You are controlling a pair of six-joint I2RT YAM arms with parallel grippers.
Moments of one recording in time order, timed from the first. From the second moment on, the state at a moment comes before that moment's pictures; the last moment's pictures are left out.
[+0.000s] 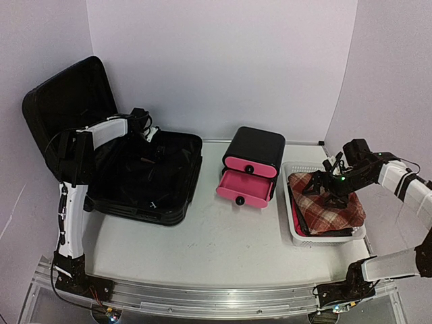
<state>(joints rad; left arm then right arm) -0.25 2.29 2.01 -0.80 0.10 0.14 0.13 1.17 0.91 -0.85 -0.45 0.36</state>
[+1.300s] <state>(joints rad) -0.19 2.59 2.38 -0.92 0.21 0.28 0.13 1.17 0.91 -0.86 -0.44 0.43</state>
